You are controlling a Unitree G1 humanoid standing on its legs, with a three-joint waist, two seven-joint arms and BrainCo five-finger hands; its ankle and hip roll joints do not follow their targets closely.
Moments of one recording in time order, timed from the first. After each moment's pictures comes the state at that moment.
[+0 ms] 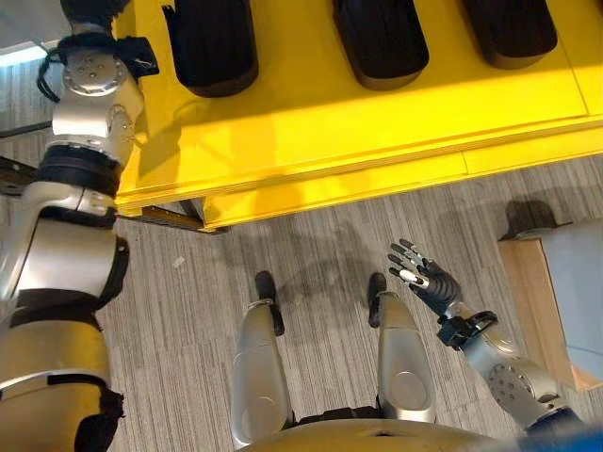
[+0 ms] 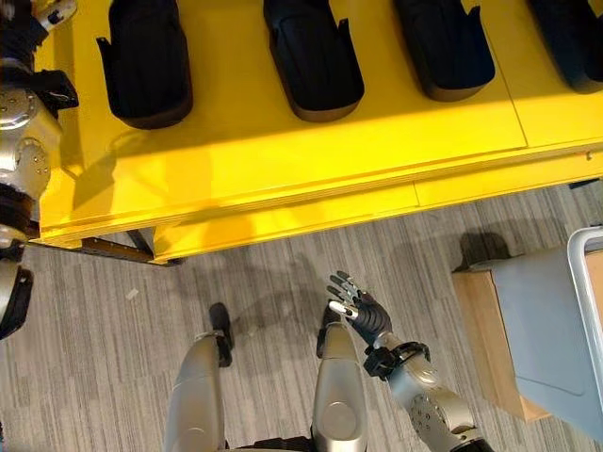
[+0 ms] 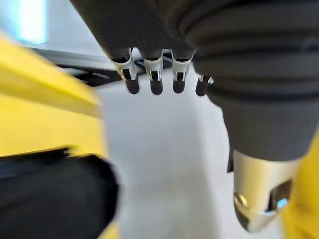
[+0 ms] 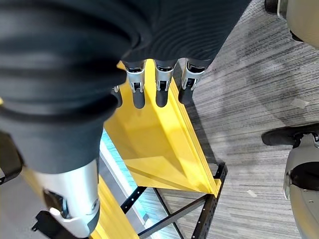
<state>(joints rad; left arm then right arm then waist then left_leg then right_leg) -1.21 0.88 -0.42 0.73 -0.63 -0.14 0.36 0.12 -0.52 0.31 -0.02 0.88 0.04 0.13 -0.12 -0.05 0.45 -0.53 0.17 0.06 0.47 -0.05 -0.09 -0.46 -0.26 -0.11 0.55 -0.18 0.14</state>
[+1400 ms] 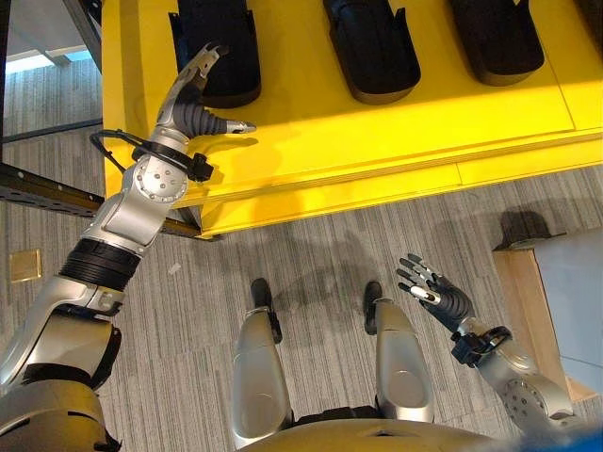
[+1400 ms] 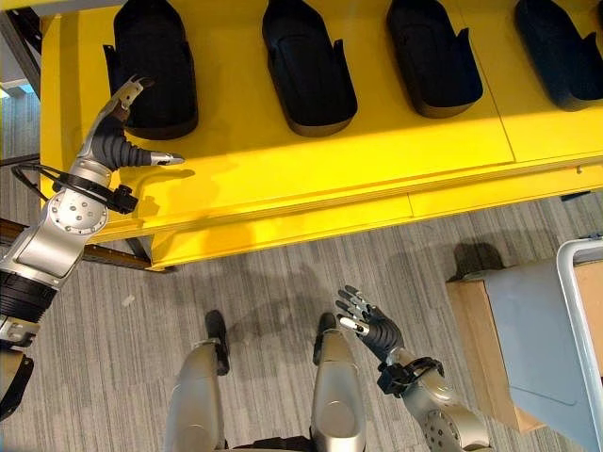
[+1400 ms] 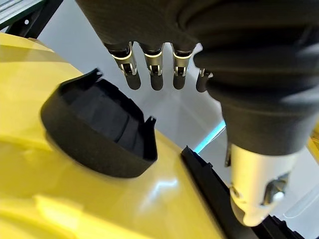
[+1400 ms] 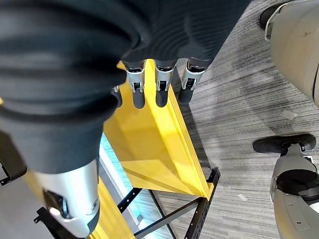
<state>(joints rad) -0.72 0.86 -0.33 0.31 0.03 -0.09 0.22 0.20 -0.53 0.25 -0.01 0.84 0.05 0.22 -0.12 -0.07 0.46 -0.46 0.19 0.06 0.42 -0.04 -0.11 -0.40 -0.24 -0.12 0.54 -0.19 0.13</state>
